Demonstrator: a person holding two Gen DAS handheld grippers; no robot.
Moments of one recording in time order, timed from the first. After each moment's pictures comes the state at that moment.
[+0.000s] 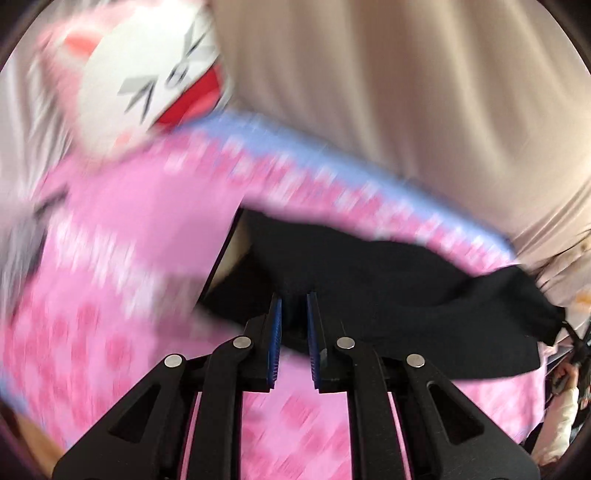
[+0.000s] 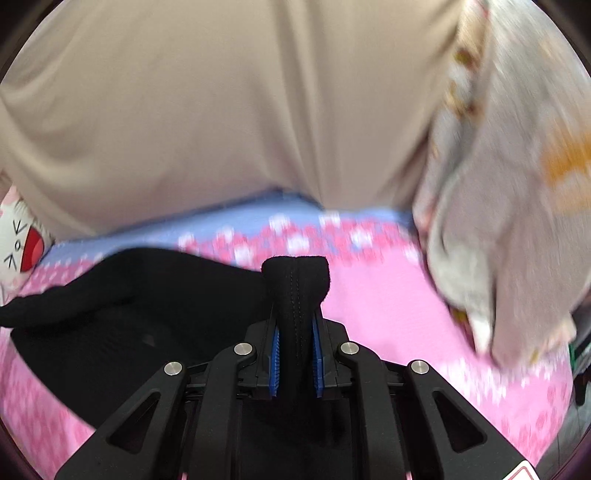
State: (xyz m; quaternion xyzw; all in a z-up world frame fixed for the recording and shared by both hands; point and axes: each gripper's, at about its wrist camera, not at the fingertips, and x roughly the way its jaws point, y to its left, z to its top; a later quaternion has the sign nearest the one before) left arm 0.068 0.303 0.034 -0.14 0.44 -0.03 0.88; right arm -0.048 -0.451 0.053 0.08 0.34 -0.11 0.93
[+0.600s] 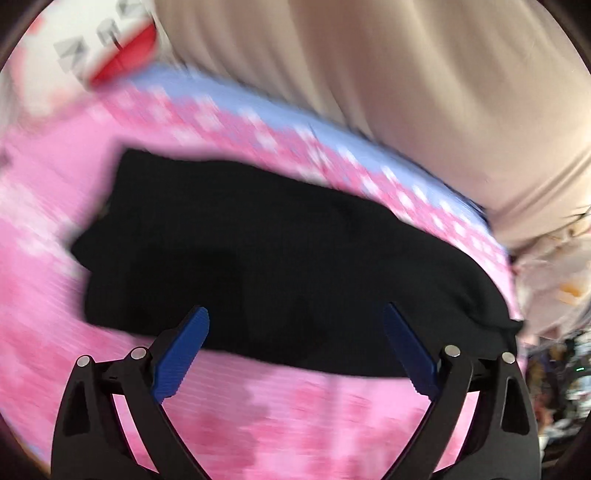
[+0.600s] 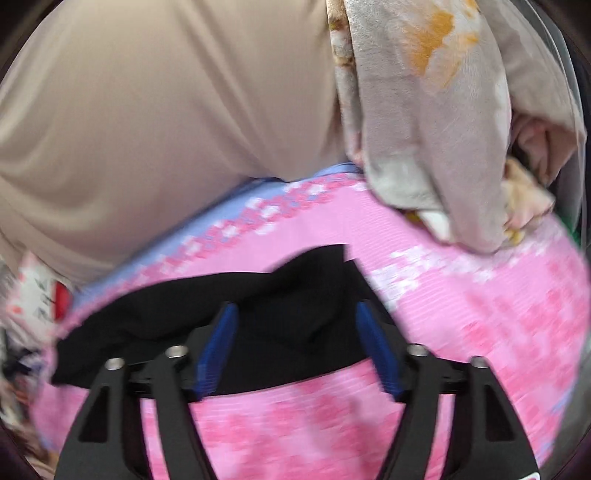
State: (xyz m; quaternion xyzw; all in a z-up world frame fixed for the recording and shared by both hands) left arm 0.088 0.172 -0.008 -0.18 0.48 -0.10 0.85; right arm -0.168 -0.472 0.030 0.27 0.28 -0.09 0.92
